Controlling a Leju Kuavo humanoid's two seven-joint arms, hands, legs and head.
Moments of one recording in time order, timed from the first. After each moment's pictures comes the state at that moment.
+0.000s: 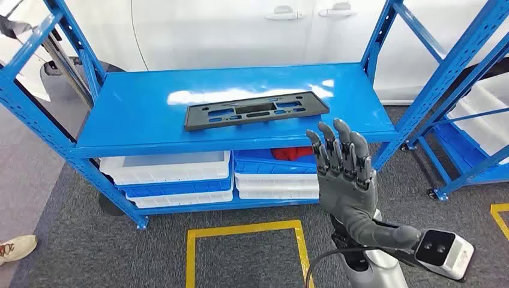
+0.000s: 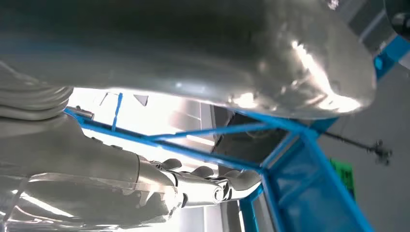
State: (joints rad) left arm -0.10 -0.09 1.29 -0.22 -0.90 -0.10 -0.33; right arm -0.13 -0.02 0.21 -1.93 -0.14 0.47 -0.70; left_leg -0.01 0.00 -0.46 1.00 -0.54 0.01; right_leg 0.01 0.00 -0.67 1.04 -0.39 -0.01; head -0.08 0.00
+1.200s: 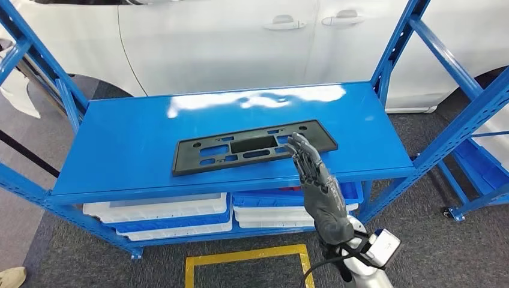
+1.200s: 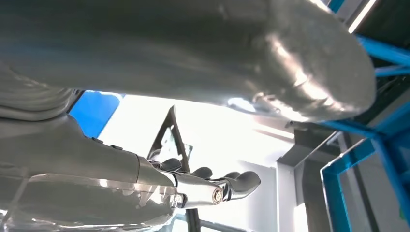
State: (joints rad) left arm -0.07 -0.08 1.27 -0.22 -0.97 -0.01 -0.14; right arm -0.10 -0.07 0.32 -1.78 0.05 0.21 -0.69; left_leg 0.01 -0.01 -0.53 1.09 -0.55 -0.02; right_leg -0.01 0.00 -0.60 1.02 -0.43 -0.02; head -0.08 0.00
